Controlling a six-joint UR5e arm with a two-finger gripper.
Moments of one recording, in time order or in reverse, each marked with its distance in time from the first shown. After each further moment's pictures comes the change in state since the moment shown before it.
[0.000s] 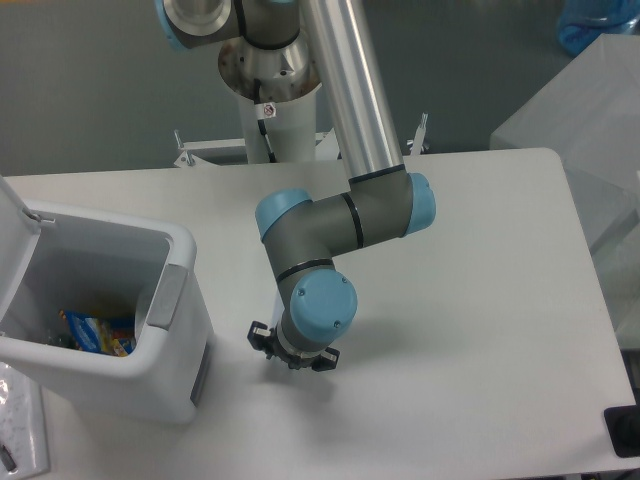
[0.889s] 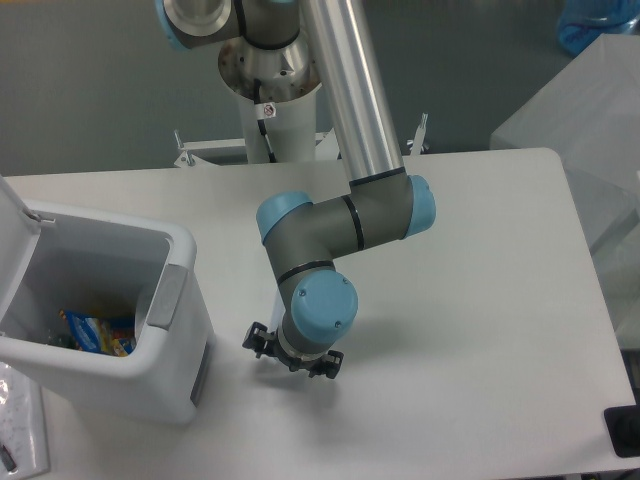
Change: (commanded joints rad) arm 0.000 -0.020 -0.005 0.018 0.000 0.003
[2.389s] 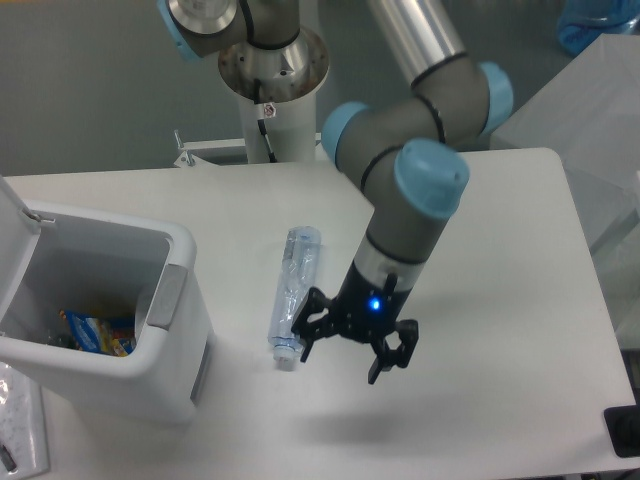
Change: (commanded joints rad) arm 0.126 0.117 -0.009 0.189 -0.184 -0.002
